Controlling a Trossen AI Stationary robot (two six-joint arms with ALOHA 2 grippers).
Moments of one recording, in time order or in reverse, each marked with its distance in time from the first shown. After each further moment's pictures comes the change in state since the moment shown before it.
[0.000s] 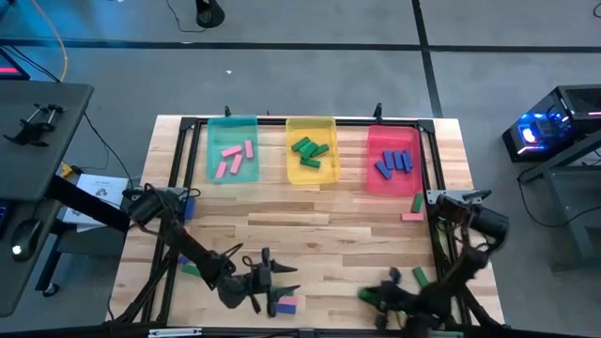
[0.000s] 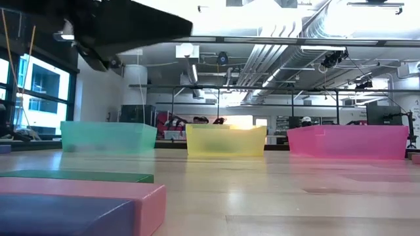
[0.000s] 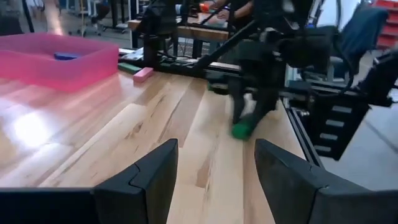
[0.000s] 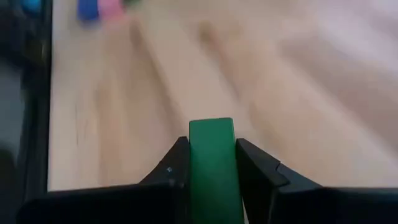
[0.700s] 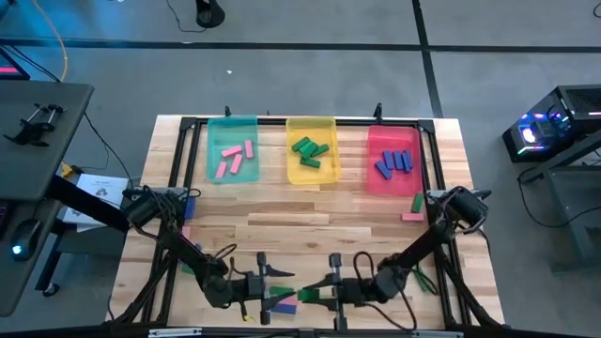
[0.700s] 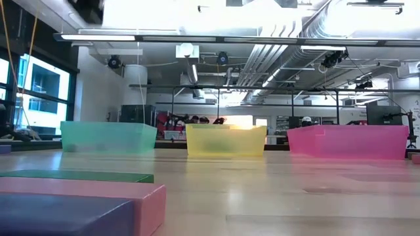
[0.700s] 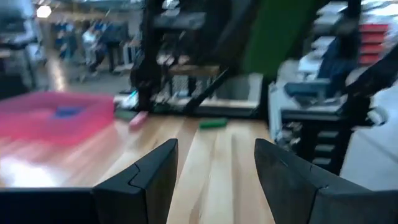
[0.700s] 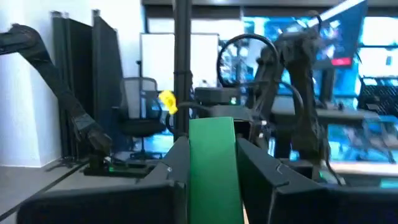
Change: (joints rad) left arm -0.047 0.000 0.003 0.254 -0.041 0.294; right arm -0.409 -0.024 0.044 1.522 -0.277 -1.700
